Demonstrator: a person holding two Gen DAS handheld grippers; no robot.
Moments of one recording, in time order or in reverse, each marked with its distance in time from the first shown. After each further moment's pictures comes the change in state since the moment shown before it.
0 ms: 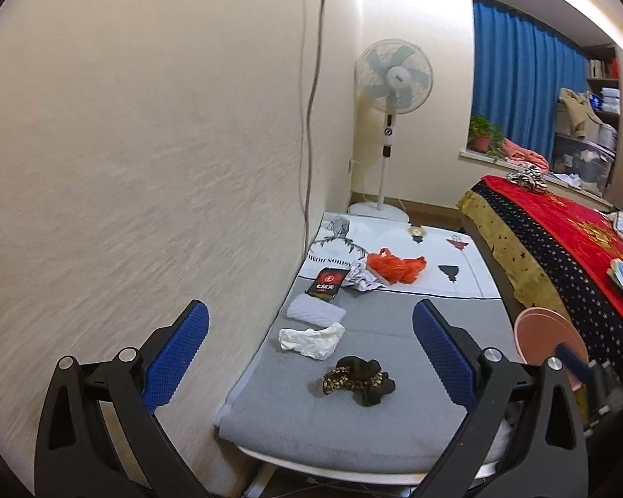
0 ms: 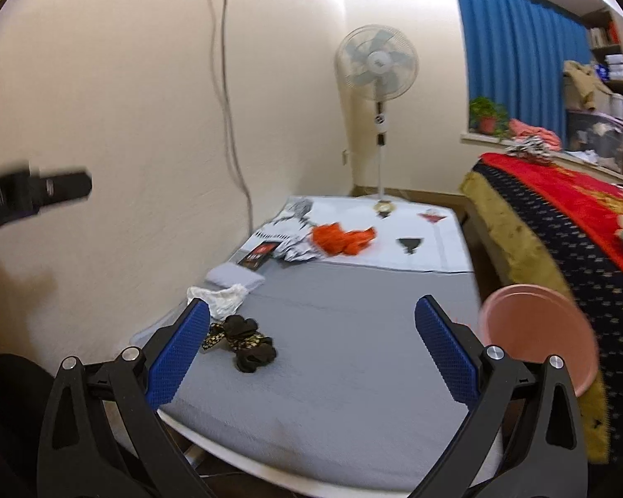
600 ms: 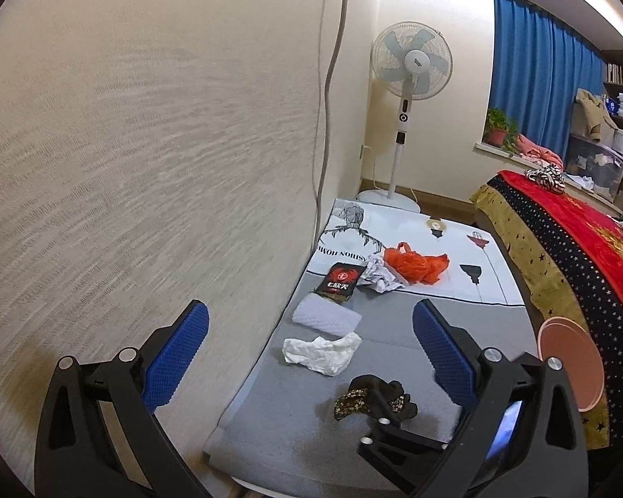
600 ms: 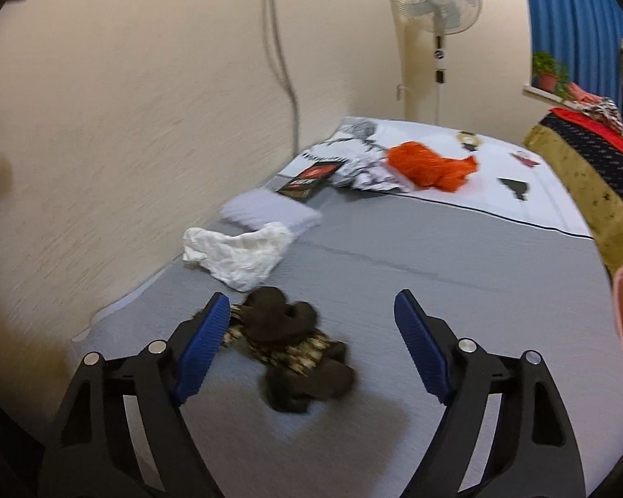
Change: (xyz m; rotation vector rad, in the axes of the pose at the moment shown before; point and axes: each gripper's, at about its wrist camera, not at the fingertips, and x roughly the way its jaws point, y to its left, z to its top) left arm 0.062 0.014 0.002 -0.036 0.057 0.013; right arm 0.163 0.057 -0.040 -0.052 0.208 0.139
